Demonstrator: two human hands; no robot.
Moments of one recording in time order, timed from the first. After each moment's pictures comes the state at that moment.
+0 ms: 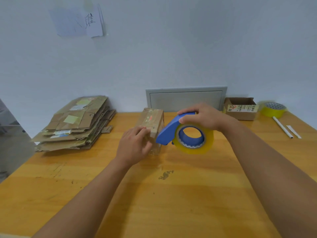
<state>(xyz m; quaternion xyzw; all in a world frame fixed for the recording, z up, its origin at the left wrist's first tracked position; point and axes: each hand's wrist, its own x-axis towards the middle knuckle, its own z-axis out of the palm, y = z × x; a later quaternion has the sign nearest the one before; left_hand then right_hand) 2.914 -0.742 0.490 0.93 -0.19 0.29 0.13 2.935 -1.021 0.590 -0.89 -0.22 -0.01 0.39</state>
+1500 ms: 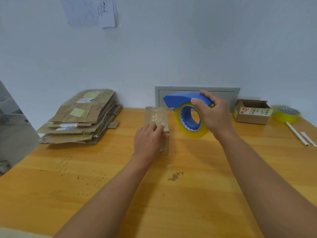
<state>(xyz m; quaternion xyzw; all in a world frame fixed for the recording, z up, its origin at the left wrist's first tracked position) 2.928 -0.763 0.485 0.90 -0.15 0.40 0.06 2.935 -0.974 0.572 -0.78 -0.06 -0.27 0.56</state>
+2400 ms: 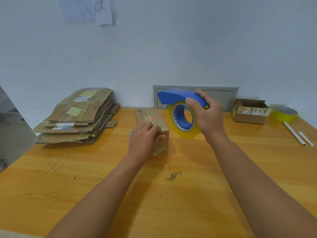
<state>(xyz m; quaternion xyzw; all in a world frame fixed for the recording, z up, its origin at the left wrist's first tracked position) 2.928 -0.753 0.487 0.90 -0.18 0.37 0.15 2.933 -0.956 0.563 -0.72 -0.07 -0.29 0.63</state>
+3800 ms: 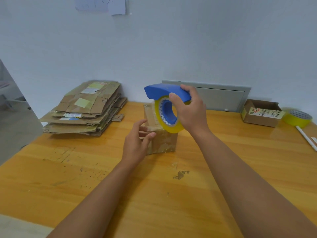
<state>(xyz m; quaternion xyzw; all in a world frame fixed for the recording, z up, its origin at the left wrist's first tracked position) 2.907 -0.714 0.465 0.81 -0.03 0.24 0.53 2.945 -0.887 0.563 -0.78 -0.12 -0.28 0.54</state>
